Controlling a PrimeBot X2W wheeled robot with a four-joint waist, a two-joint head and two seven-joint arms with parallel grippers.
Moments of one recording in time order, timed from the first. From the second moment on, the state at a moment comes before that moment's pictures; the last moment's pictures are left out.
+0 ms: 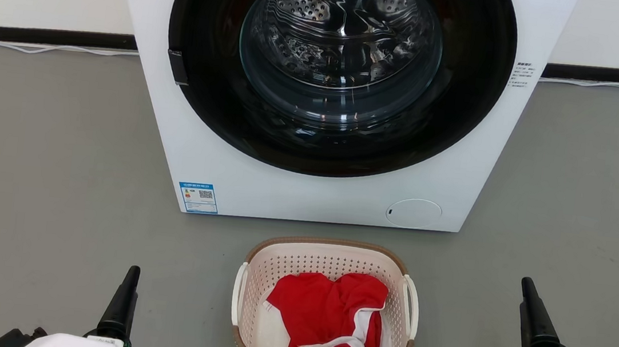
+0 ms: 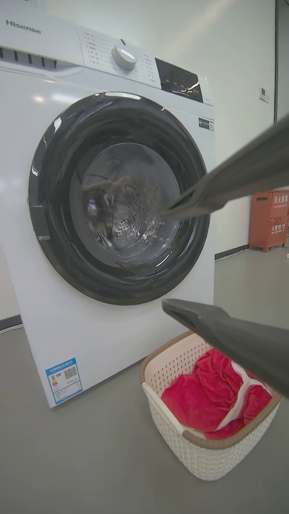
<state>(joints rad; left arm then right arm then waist) -0.01 0.03 0.06 0.33 -1.42 -0.12 0.03 -0.05 -0.04 -0.11 0.30 1.33 0.12 0.03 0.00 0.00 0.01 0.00</state>
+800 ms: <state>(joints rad) -0.01 0.03 0.05 0.33 -1.08 -0.11 -0.04 -0.05 -0.04 -0.08 0.30 0.90 0.12 -0.03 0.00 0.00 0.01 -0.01</state>
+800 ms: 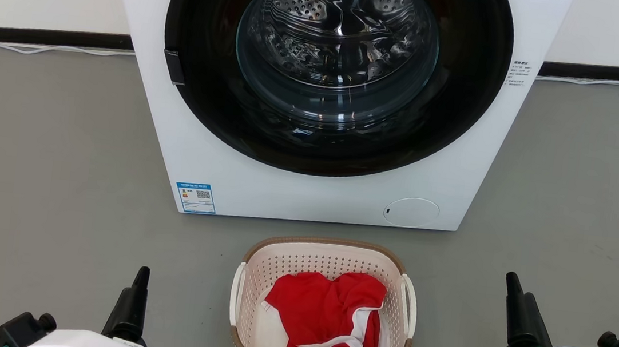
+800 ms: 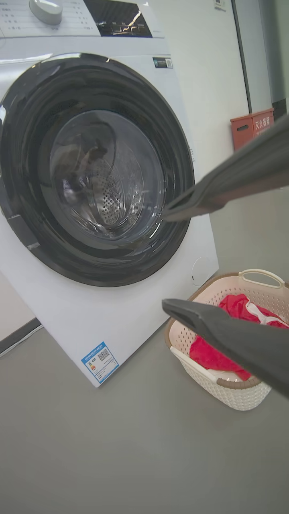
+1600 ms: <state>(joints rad) -0.01 0.03 0.03 0.33 -0.78 -0.10 -0.11 -0.07 -0.04 -0.06 0.30 0.57 0.12 -0.10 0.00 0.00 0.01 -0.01</state>
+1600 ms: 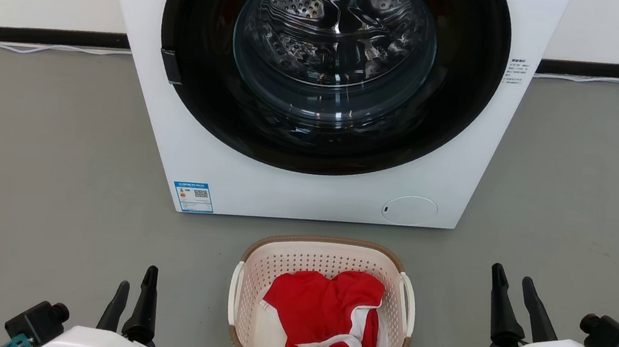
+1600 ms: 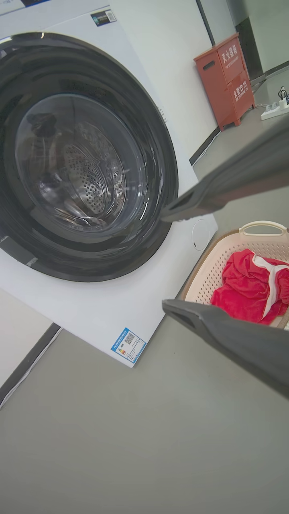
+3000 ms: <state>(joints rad) -0.03 0.04 0.01 0.34 -0.27 -0.10 -0.23 -0.08 -0.04 -0.04 0.33 0.00 0.12 -0.22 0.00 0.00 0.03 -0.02</state>
